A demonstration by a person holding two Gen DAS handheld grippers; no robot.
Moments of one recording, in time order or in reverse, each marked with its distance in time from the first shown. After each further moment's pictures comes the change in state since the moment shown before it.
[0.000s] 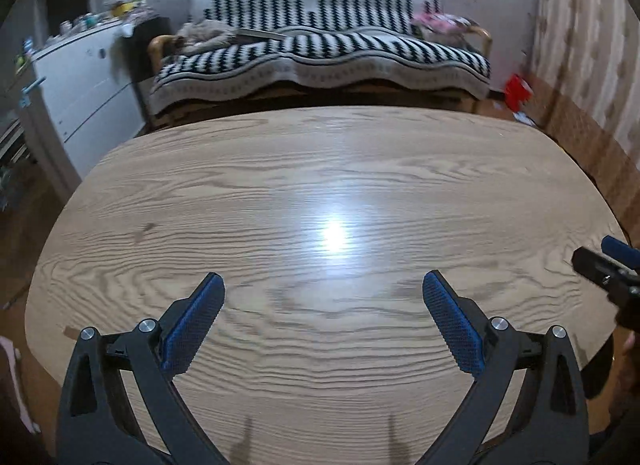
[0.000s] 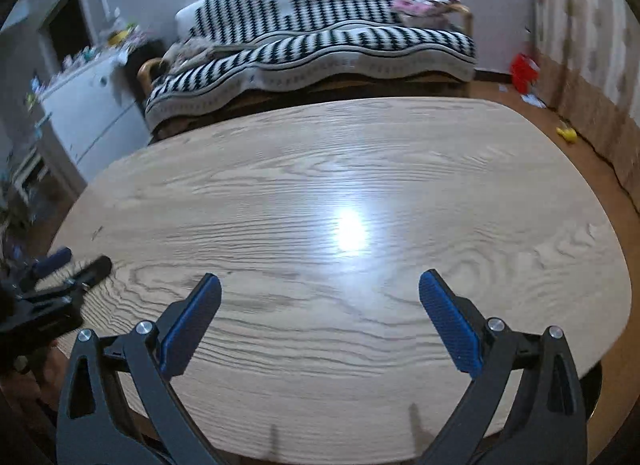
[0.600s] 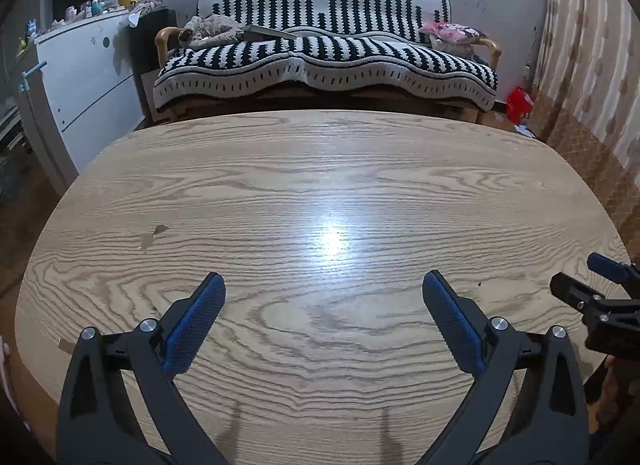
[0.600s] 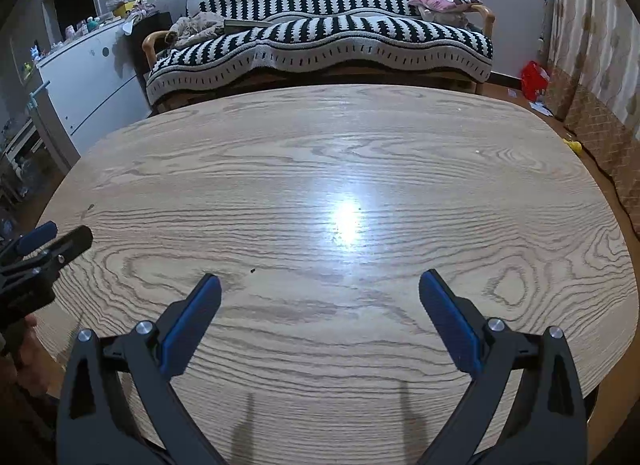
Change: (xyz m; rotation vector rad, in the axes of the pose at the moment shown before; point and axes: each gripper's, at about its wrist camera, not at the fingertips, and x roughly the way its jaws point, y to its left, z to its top) left arm 0.019 0.038 0.006 -0.036 -0.002 -0.042; right arm 0.037 0.033 -0.002 -0.050 0.047 -0.033
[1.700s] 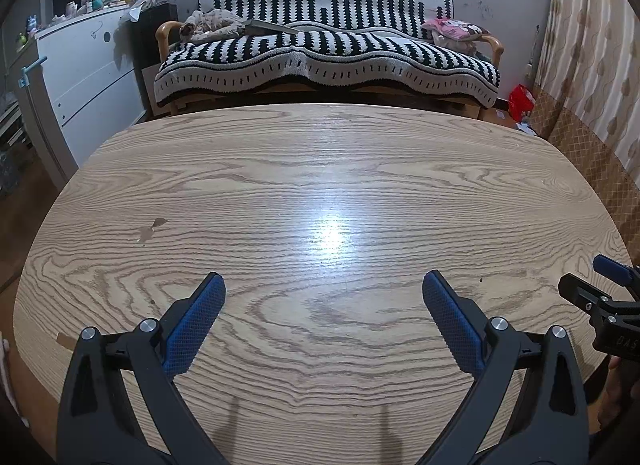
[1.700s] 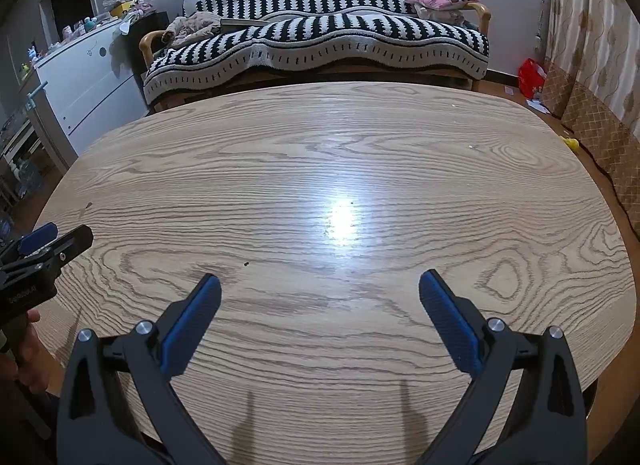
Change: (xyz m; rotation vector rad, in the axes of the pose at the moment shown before) left arm 0.006 0.004 -0.003 -0.008 0.018 0.002; right arm -0.004 -0.004 -0.004 0.009 0.005 -0.008
